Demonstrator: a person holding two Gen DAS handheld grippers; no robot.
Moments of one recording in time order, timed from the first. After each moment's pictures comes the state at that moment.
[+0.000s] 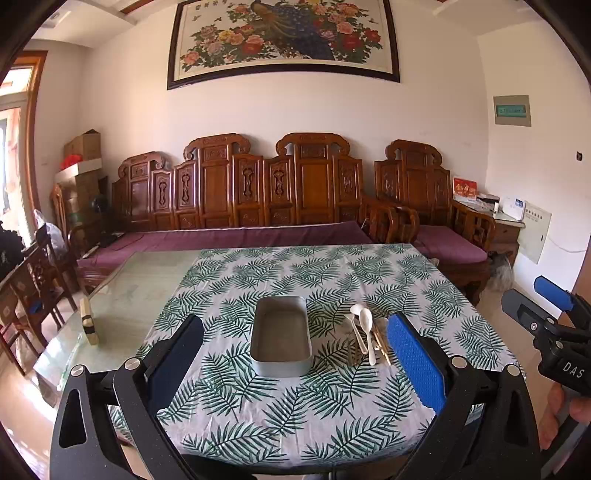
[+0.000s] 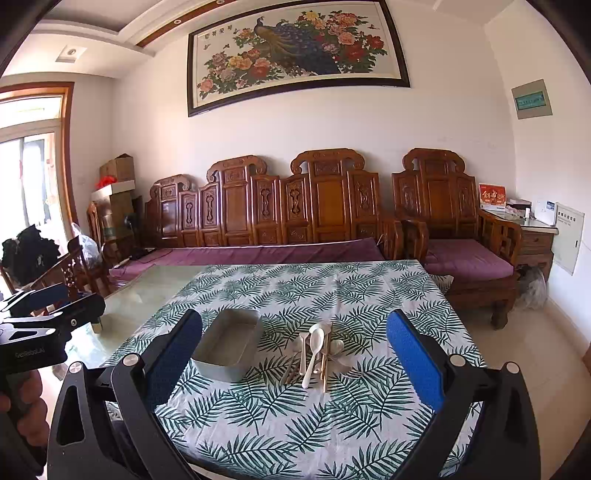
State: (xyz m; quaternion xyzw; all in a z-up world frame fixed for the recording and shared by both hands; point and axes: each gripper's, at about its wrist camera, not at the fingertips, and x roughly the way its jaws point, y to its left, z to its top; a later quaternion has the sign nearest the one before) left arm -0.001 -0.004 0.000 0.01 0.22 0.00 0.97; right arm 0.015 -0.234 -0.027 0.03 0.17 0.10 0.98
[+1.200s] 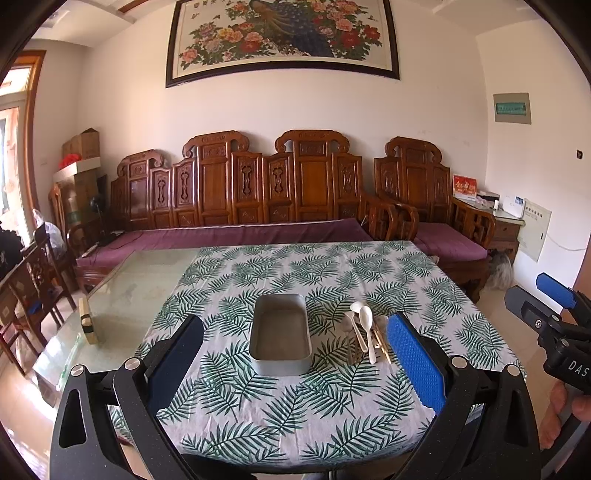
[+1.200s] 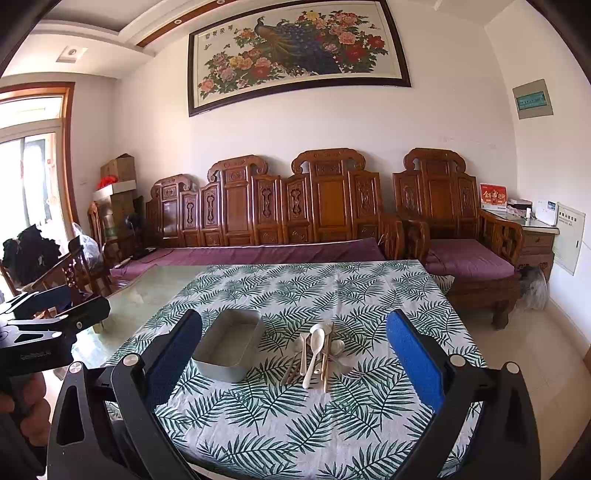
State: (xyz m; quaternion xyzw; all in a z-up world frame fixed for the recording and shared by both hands) left arm 0.002 -0.005 0.001 0.01 0.23 -0.01 0.97; right arm 0.008 -0.228 -0.020 0.03 0.17 0.10 0.98
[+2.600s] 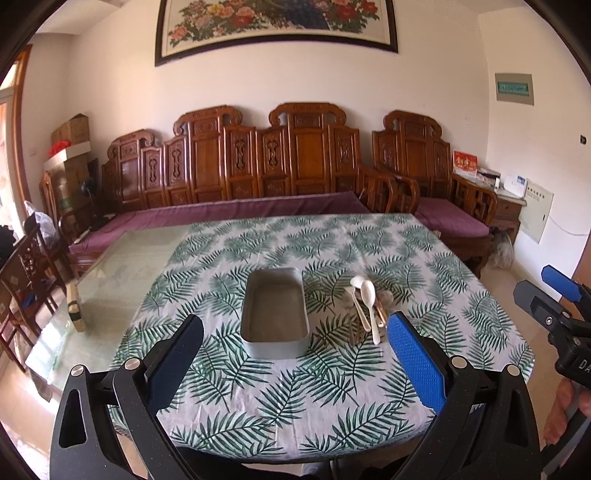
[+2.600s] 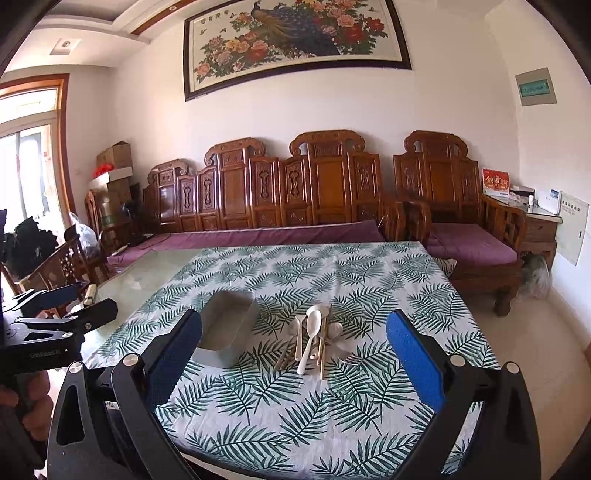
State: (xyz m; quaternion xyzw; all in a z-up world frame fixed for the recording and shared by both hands) left arm 0.039 -0.011 -0.042 0.02 0.28 -0.02 0.96; right arm 0.035 -0.233 -0.059 0.03 0.21 0.10 0.97
